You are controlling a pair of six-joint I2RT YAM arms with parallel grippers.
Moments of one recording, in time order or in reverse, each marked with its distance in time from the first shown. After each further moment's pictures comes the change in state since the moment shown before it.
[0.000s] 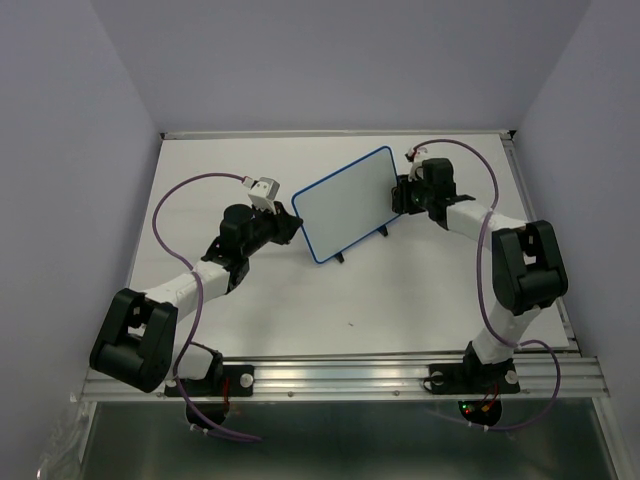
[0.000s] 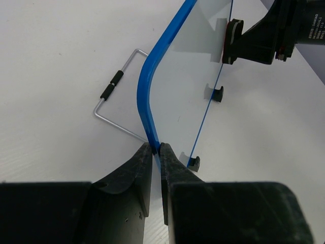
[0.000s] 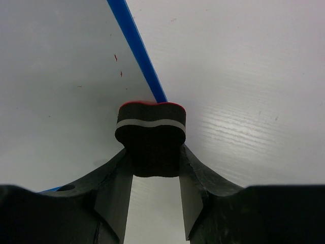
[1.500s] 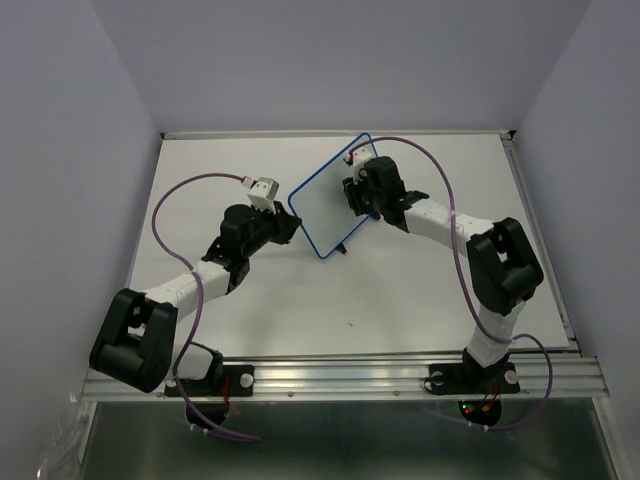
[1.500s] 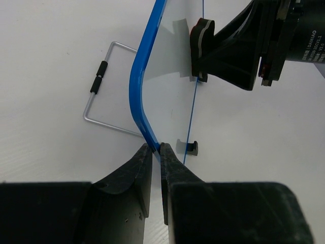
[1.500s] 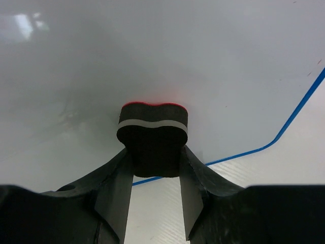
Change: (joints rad) left arm -0.006 0.000 0.000 -0.003 -0.024 0.000; right arm 0.306 0.069 0.179 -0.049 0.151 -0.124
